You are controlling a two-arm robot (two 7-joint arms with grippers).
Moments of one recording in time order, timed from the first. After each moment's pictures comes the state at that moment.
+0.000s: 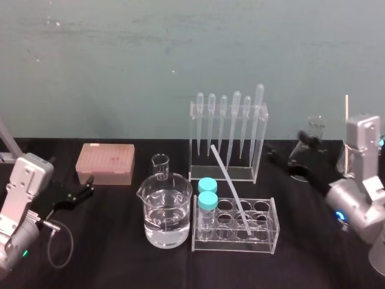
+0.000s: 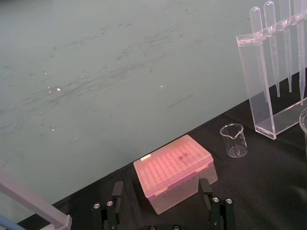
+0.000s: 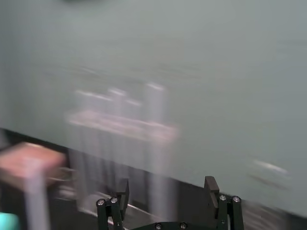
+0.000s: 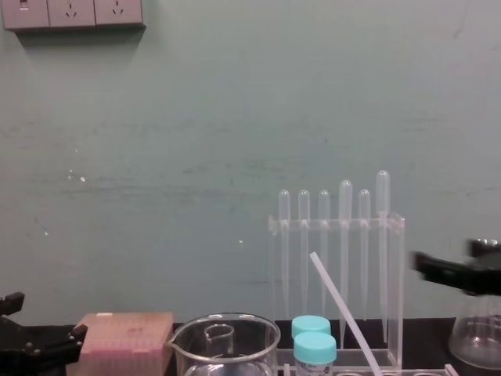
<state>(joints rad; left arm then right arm) -0.20 0.60 0.45 -1.41 -0.25 -0.12 0.03 0.33 0.38 -0.31 -1.28 0.40 -0.10 0.27</state>
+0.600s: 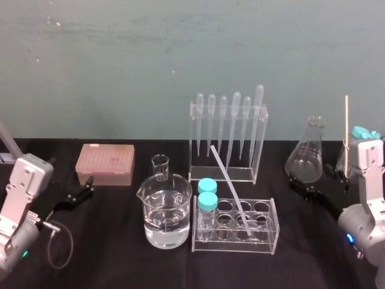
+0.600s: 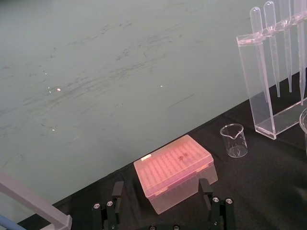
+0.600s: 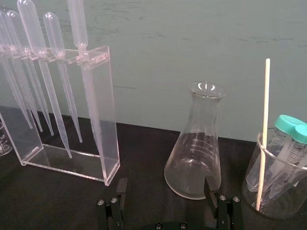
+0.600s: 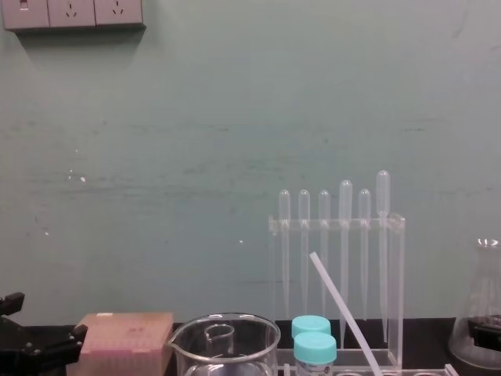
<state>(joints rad) -0.20 0.60 0.45 -1.41 -0.25 -0.12 0.03 0.24 0.37 -0.24 -1.31 0.32 0.07 0.06</state>
